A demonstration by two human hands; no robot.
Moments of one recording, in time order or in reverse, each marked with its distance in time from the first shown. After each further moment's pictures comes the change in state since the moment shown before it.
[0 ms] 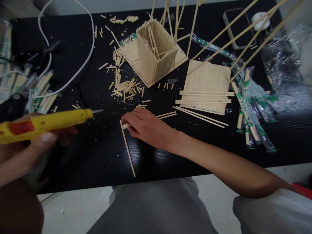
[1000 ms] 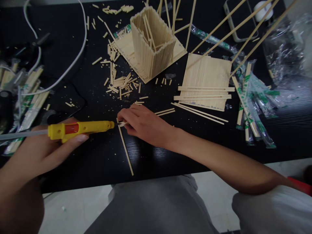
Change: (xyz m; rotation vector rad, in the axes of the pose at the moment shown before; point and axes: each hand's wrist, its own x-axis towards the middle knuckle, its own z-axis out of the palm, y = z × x) left_hand 0.024 0.024 0.022 0.005 -0.152 0.186; right_hand 0.000 -0.001 -0.002 0.028 -0.023 0.045
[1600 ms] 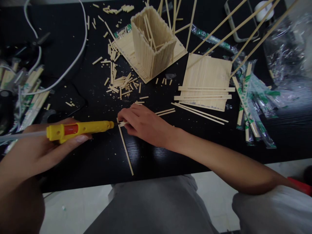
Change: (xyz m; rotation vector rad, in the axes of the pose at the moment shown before) left_hand -0.002 -0.004 -0.001 0.069 0.068 0.074; right_hand 0.001 0.001 0.000 -0.018 0.009 -0.027
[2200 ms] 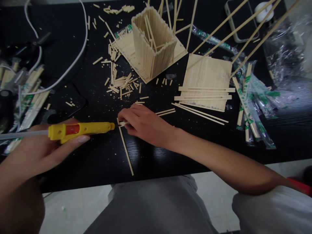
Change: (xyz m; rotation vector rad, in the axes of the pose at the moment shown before) left_hand 0.000 0.000 -0.002 0.019 -0.076 -0.015; right_hand 0.000 0.000 0.000 -0.003 0.009 -0.017
